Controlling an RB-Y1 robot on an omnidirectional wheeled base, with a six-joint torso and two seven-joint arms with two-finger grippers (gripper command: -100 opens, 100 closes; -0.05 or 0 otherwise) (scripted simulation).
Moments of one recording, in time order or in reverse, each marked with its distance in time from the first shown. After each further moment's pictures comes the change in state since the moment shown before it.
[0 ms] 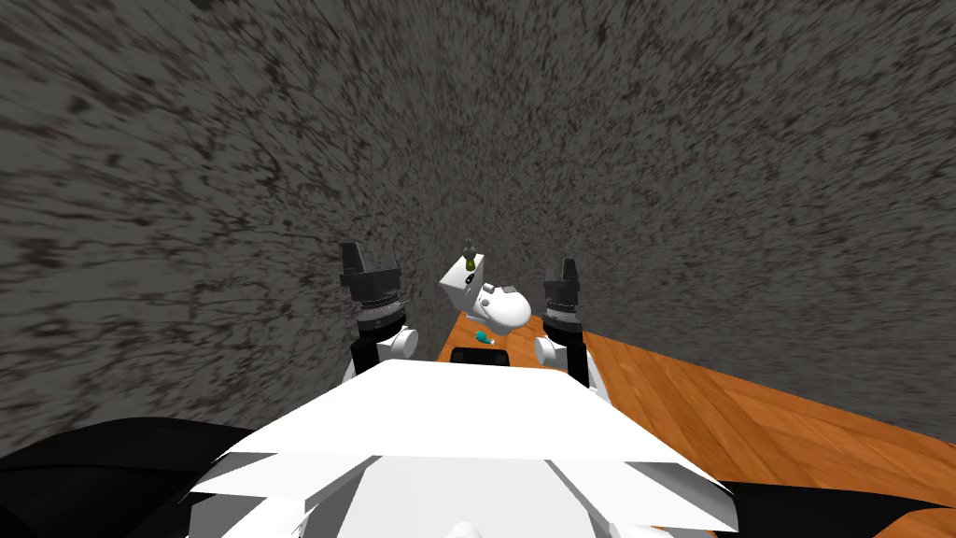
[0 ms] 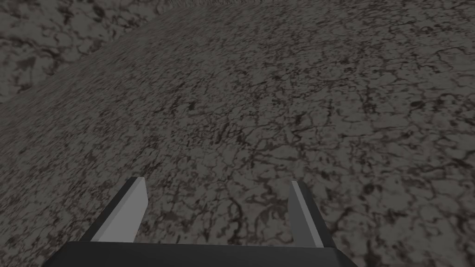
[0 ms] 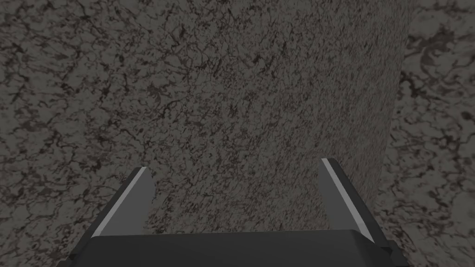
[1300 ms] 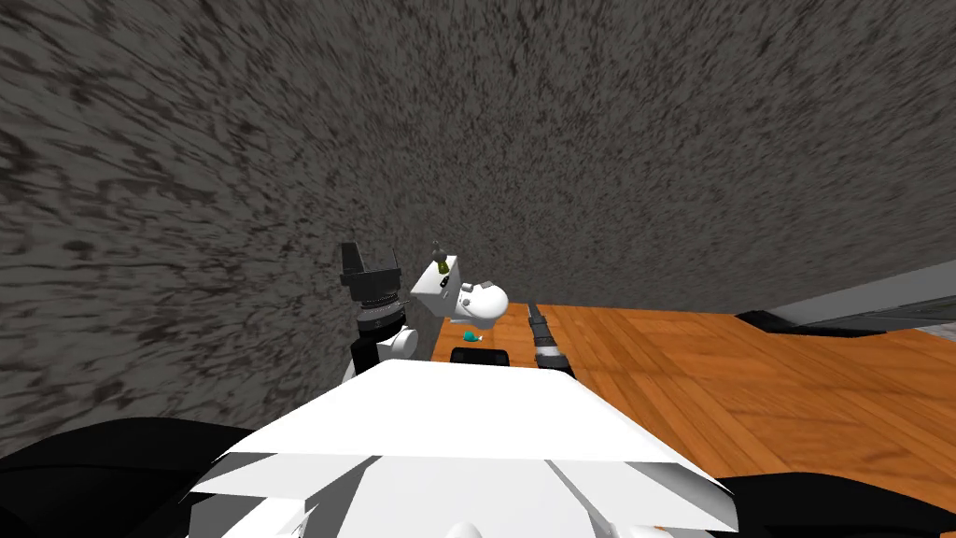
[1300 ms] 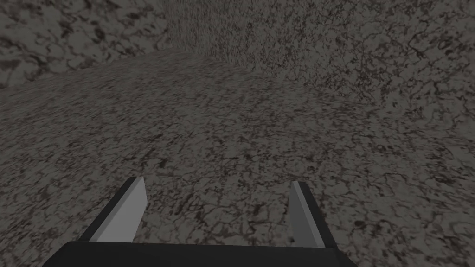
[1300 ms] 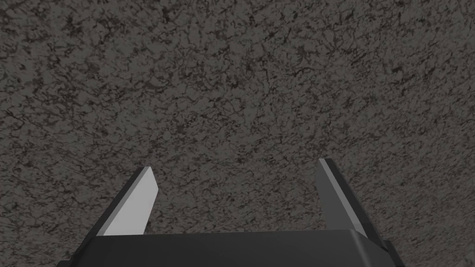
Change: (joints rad) left arm 0.000 0.000 0.000 0.000 0.000 0.000 0.000; right arm 0.290 -0.218 0.195 0.147 -0.094 0.053 0.269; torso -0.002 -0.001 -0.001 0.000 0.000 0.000
